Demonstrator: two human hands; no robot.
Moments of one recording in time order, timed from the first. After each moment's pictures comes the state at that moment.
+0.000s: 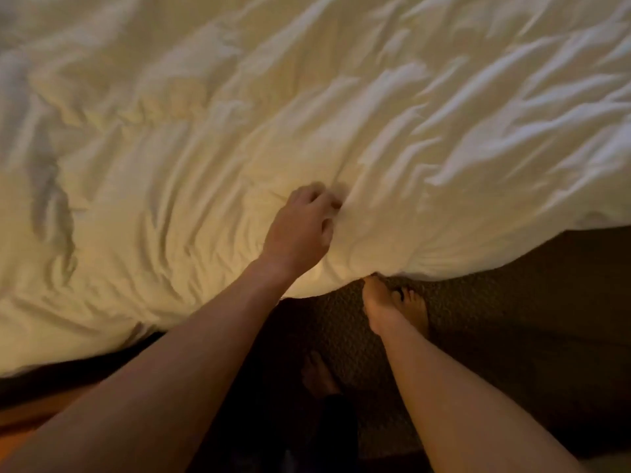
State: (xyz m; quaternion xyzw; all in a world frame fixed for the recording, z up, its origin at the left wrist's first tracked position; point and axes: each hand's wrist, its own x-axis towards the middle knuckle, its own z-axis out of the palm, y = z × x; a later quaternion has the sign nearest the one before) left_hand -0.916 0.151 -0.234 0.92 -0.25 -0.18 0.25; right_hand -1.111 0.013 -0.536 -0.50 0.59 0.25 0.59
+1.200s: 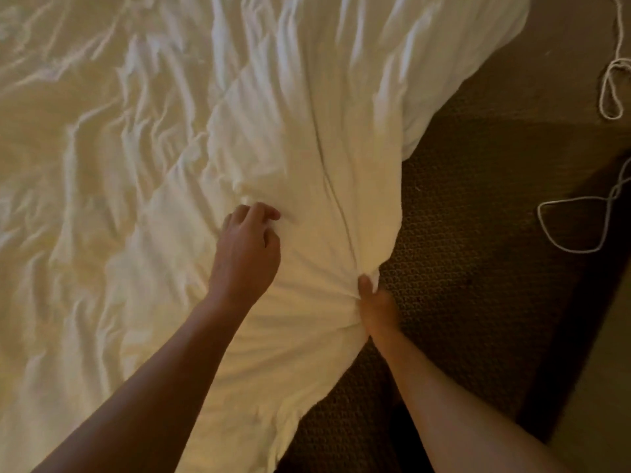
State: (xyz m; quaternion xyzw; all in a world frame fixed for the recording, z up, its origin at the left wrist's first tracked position) left_hand -0.944 -0.260 -0.226 0.83 -0.47 -0.18 0.23; right_hand -1.148 -0.275 -0.365 -0.37 0.71 -0.09 0.59
